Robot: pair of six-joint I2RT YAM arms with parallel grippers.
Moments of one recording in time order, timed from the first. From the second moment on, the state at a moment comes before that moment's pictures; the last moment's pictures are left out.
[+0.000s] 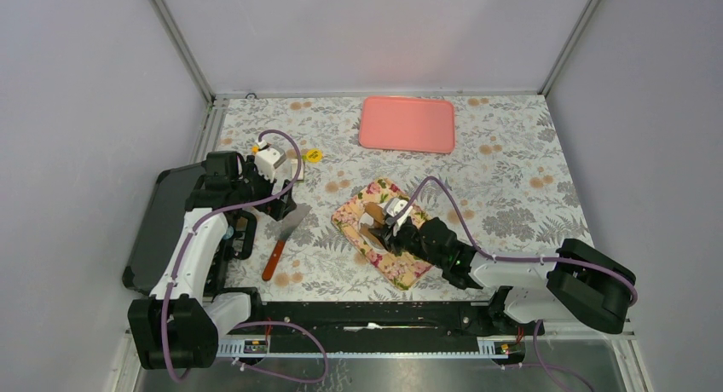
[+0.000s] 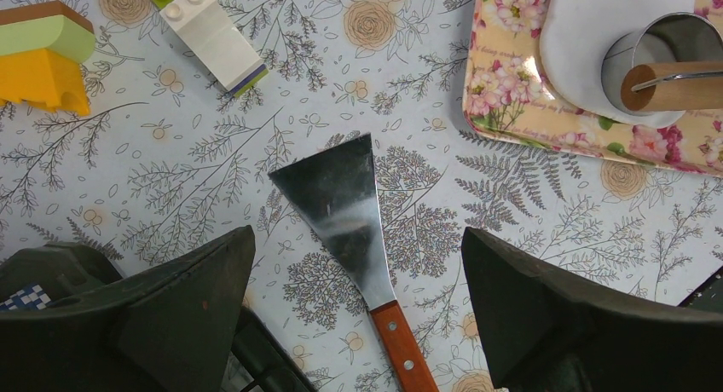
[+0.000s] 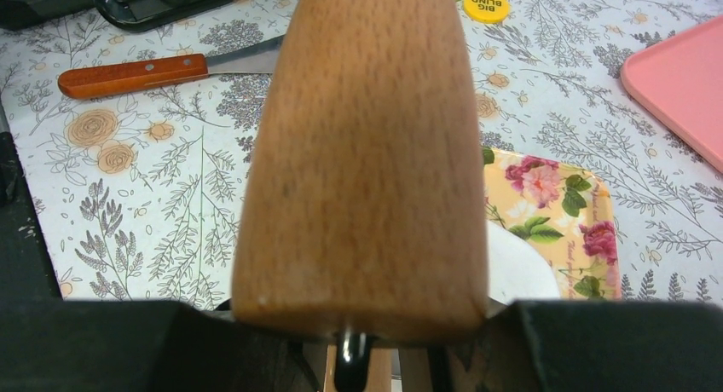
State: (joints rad) left arm 0.03 1.07 0.82 -0.58 0.57 0.45; right arm 1.02 1.27 0.34 0.73 0.05 -0.05
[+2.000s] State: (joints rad) left arm 0.03 0.97 0.83 -0.59 0.62 0.42; right arm 0.33 1.76 1.07 -0.14 0.42 -0.42
